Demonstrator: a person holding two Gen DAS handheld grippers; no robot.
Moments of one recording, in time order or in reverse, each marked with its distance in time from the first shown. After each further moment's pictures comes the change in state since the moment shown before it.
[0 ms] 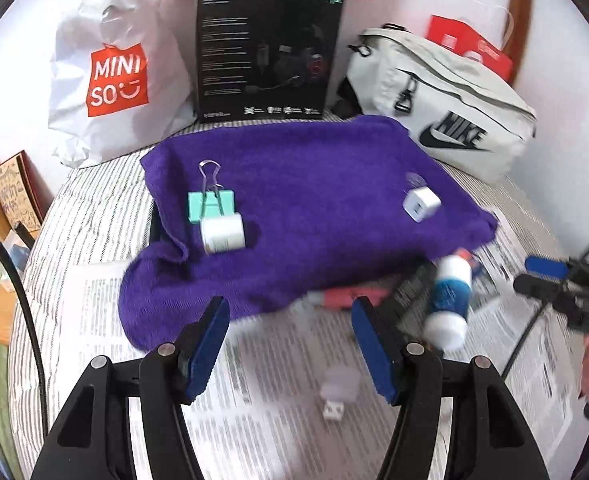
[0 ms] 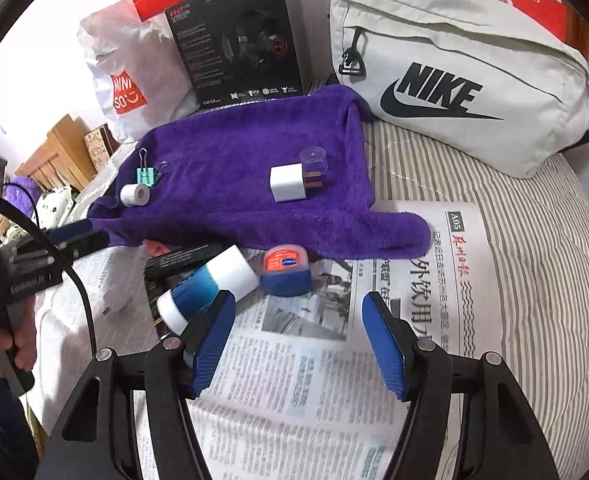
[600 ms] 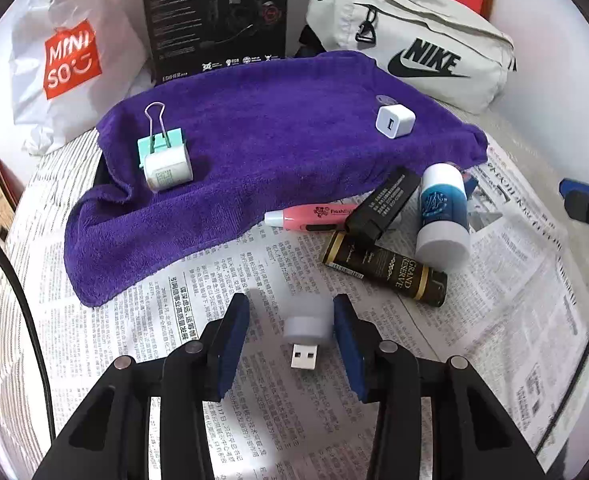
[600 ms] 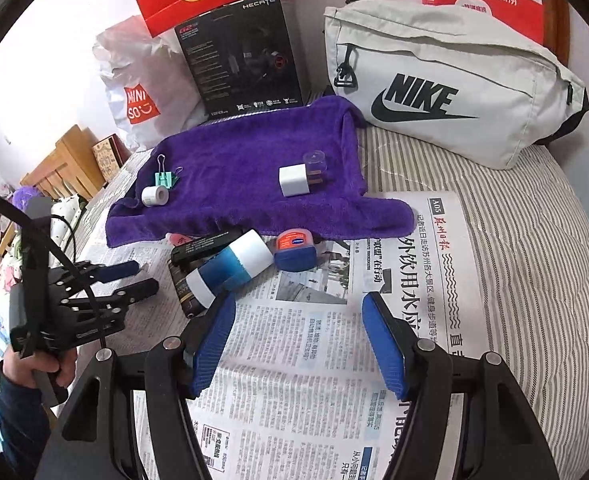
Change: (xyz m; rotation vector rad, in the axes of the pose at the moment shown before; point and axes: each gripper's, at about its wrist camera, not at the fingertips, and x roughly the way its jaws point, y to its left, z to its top) left arm 0.027 -0.027 -0.033 0.133 0.102 0.004; right arm -0.035 0.004 -0.020 0.012 -0.025 0.014
